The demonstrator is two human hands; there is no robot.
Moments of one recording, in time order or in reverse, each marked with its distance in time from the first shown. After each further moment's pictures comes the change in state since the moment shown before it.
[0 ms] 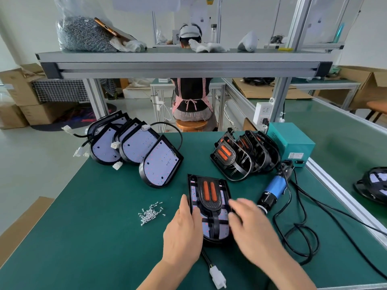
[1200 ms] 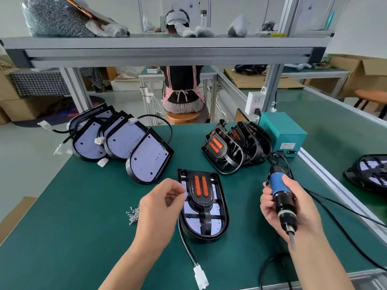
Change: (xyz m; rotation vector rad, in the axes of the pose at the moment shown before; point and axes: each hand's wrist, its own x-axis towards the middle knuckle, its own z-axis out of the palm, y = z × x) left_hand 0.010 0.011 -0.054 -0.411 0.091 0.252; right_hand 0.023 0.049 -0.056 1.912 0.066 0.689
